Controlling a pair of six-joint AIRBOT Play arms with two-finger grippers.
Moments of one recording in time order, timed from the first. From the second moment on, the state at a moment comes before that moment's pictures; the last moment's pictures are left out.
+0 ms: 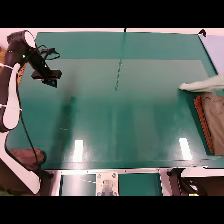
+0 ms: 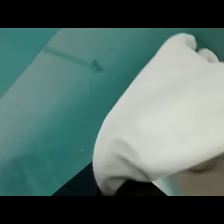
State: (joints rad) left arm 0.00 -1.90 2.02 1.43 -1.72 -1.49; right arm -0.88 -1.54 1.85 -1.00 1.39 1.58
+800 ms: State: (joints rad) left arm 0.00 -1.90 2.01 1.43 -1.72 -1.52; right arm -1.09 -1.54 1.99 -1.31 1.78 1.61
